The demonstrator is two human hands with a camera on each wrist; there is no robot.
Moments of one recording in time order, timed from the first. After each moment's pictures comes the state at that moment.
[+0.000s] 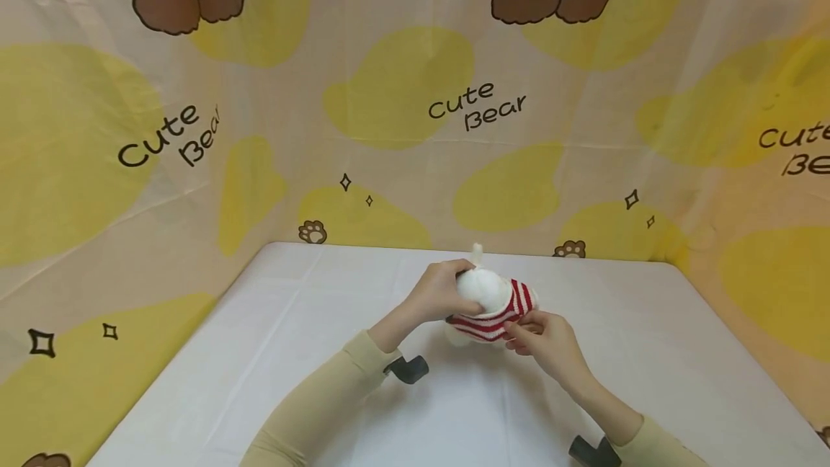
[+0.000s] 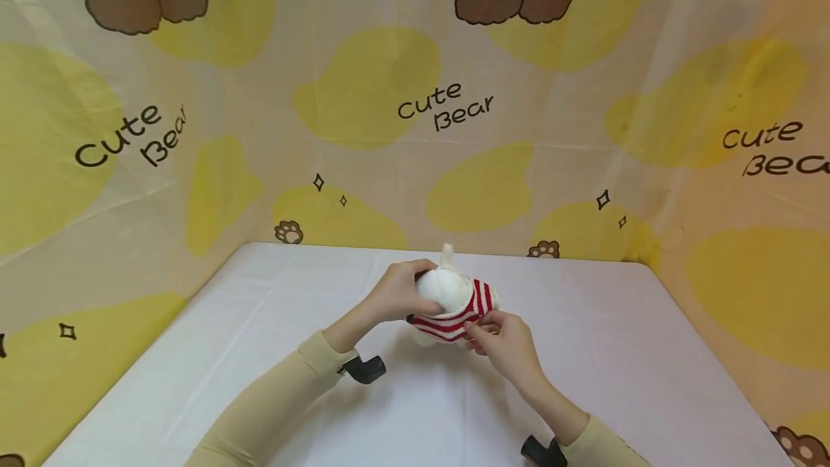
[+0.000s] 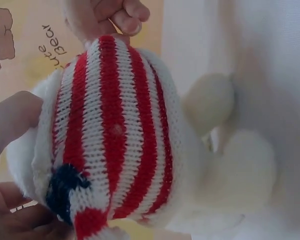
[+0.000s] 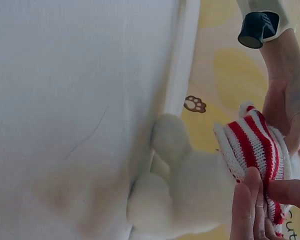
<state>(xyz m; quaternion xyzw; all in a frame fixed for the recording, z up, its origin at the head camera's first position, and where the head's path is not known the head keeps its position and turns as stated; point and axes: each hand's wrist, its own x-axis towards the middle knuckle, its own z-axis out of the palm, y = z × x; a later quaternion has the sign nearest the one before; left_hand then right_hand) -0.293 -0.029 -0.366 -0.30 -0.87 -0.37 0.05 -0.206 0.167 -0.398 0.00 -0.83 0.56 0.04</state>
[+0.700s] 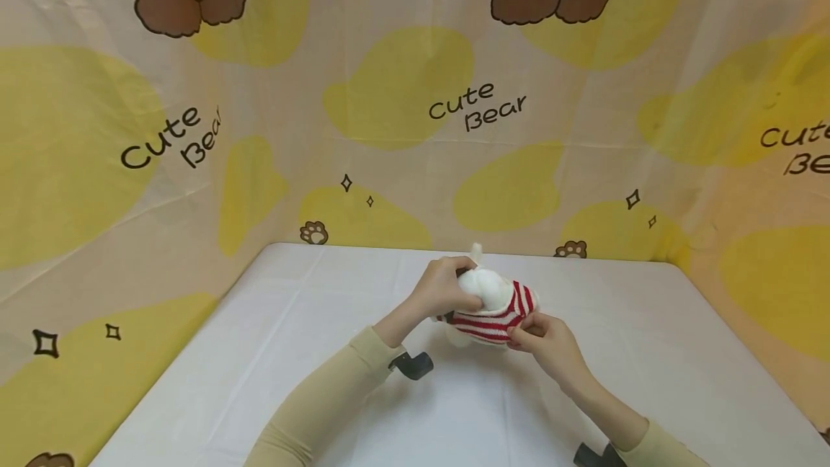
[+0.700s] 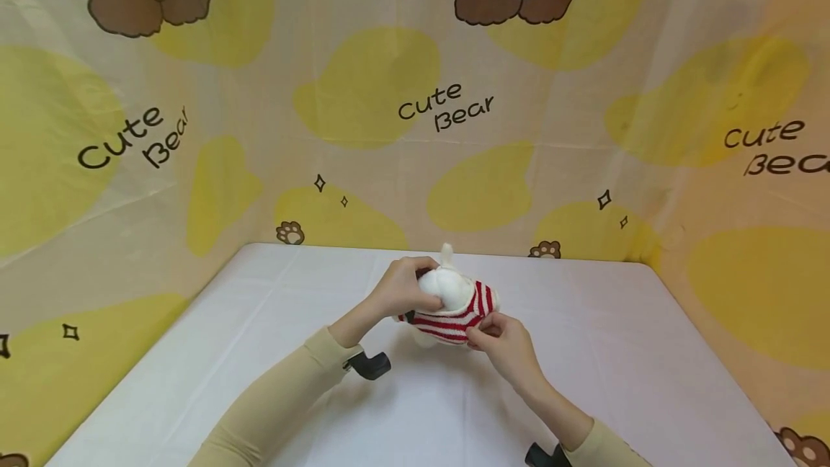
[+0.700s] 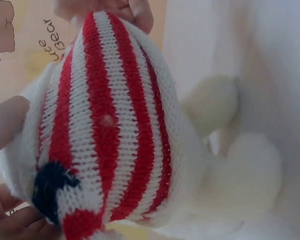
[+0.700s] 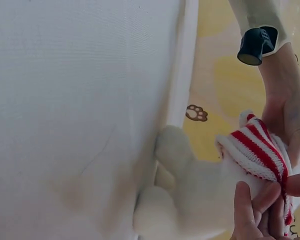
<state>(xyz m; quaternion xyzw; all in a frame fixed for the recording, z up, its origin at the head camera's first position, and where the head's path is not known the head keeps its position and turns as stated) -0.299 -0.026 -0.363 -0.28 -0.88 -0.38 0.05 -0.200 0.166 -0.399 -0.01 -0.80 0.60 0.03</state>
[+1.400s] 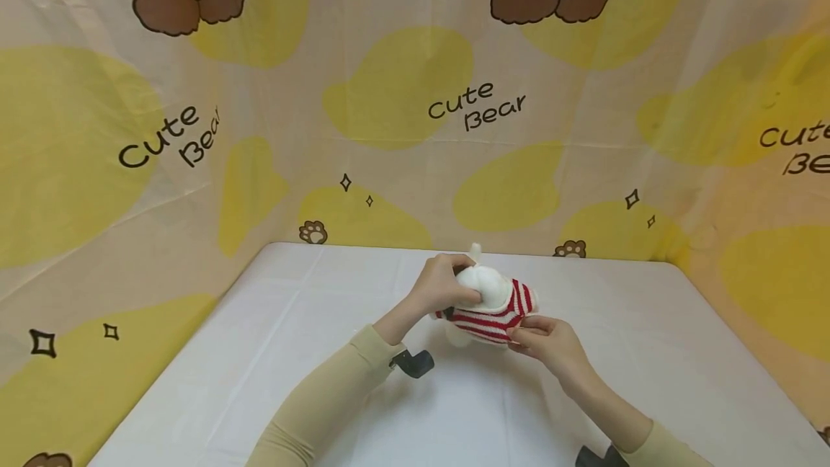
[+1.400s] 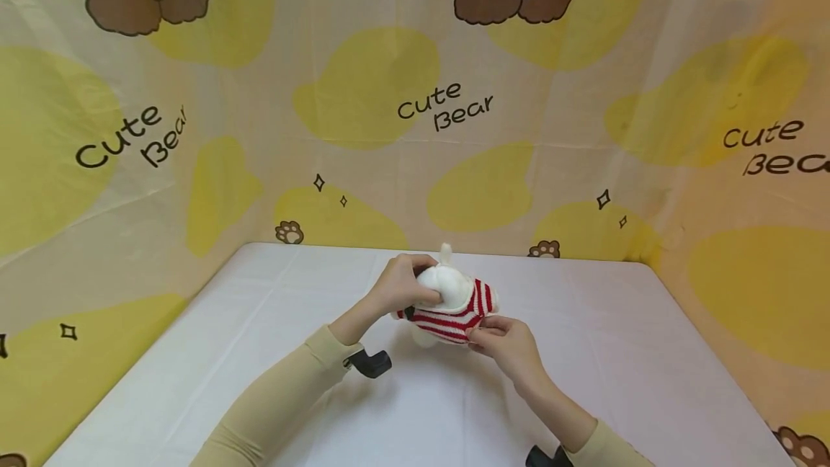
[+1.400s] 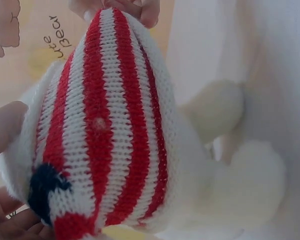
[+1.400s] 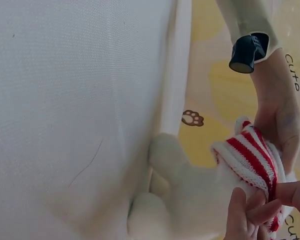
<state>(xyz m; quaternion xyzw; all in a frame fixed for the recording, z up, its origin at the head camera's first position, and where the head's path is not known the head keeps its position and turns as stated) -0.302 -0.025 -0.364 -0.26 -0.87 -0.42 0.05 -0.198 0.169 -0.396 -0.05 -0.77 0.64 -0.01</state>
